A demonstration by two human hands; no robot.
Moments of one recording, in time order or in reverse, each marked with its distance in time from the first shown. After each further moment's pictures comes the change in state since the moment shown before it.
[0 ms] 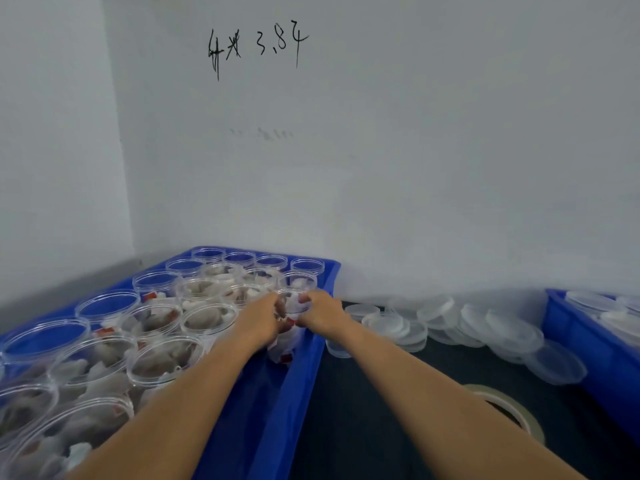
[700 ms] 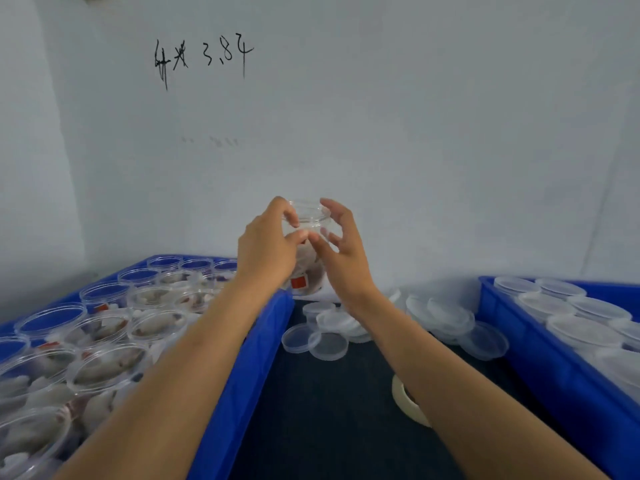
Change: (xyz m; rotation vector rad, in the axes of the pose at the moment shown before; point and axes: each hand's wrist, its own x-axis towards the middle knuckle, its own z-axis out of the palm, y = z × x) left_hand -0.057 0.167 -0.059 -0.265 0.471 0.355; right_hand -0.090 -0.006 -0.115 0.683 0.459 -0.550
